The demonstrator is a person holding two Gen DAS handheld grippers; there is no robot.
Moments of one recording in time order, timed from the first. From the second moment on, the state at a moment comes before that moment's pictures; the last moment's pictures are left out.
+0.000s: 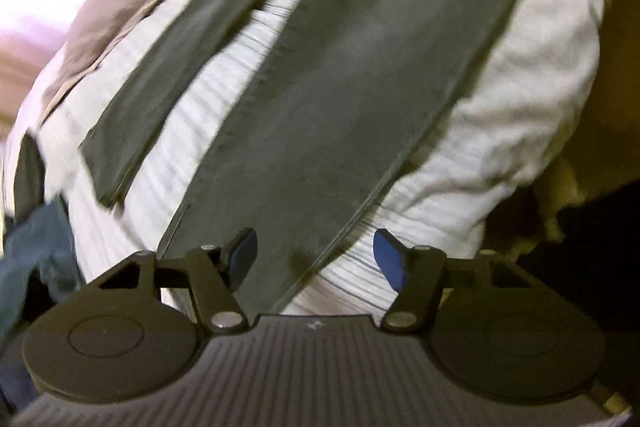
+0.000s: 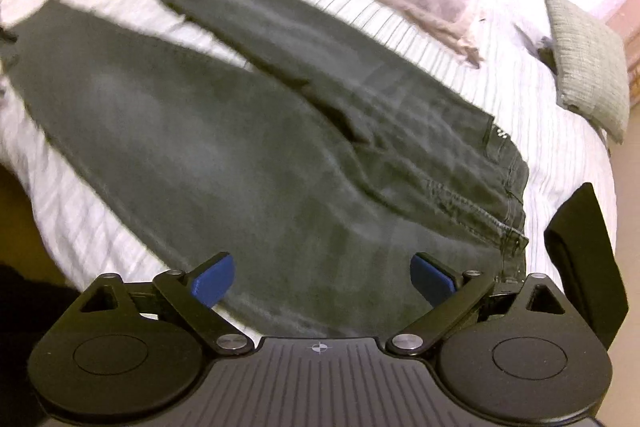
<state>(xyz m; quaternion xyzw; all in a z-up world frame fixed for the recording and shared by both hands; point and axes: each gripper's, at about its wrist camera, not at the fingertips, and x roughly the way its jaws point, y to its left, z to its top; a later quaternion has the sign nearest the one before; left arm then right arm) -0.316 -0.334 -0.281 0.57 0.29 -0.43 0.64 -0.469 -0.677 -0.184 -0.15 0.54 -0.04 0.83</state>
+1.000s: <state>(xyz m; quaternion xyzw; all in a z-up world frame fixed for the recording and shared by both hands) -0.283 -0.374 -0.217 0.55 0.34 -0.41 0.63 -0.539 -0.801 -0.258 -0.36 0.58 0.01 0.73</state>
